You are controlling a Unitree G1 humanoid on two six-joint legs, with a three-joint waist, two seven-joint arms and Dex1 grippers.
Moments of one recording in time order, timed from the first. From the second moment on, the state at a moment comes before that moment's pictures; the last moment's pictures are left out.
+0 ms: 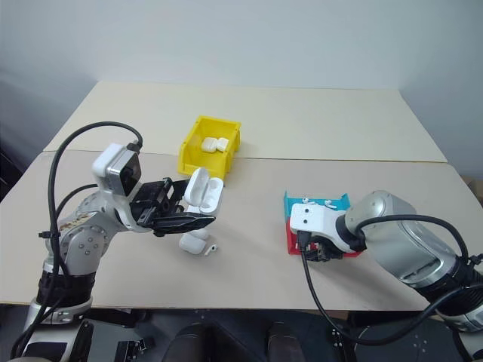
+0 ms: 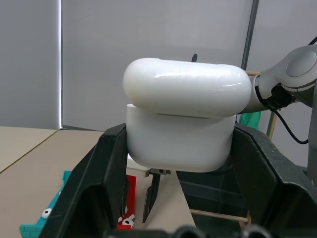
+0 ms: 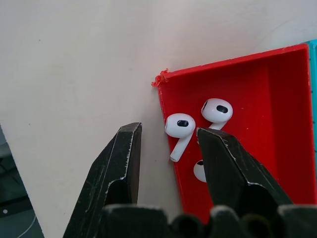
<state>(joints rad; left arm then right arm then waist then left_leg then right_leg) -0.47 0.50 0.04 -0.26 -0.90 0.54 -1.24 -0.59 -1.05 0.48 -0.50 0.06 1.02 1.18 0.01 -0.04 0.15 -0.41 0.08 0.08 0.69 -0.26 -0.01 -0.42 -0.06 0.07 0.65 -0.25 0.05</state>
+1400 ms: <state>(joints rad) -0.47 0.50 0.04 -0.27 -0.90 0.54 -1.23 -0.57 -1.04 0.54 -0.50 0.05 1.03 1.10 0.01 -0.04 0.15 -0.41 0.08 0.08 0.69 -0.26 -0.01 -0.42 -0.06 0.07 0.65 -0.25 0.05</state>
